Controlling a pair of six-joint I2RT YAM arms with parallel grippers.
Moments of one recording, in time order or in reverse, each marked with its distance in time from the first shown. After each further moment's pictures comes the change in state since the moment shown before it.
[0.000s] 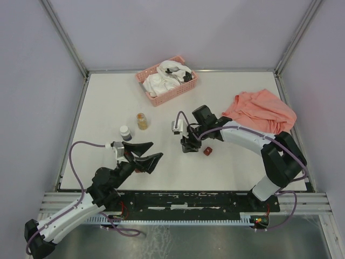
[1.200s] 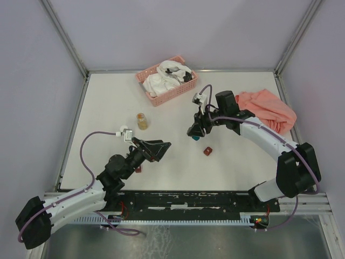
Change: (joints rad) left arm 0.000 0.494 0.122 0.211 -0.079 -0.393; right arm -0.242 -0.168 0.008 0.103 -0.195 0.546
